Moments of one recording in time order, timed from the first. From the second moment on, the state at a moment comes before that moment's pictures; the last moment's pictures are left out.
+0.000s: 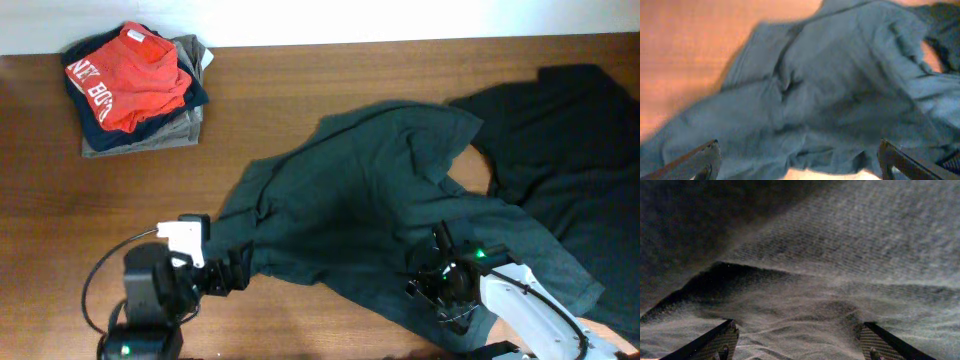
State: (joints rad) left arm -0.01 0.63 0.49 -0.60 0.33 -0.19; right arm 0.23 1.24 0.49 -0.84 -0.25 0.92
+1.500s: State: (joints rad) left arm -0.01 1.40 0.69 -0.74 0.02 -0.52; right arm 0.23 1.25 0.48 -0.78 -0.20 0.90
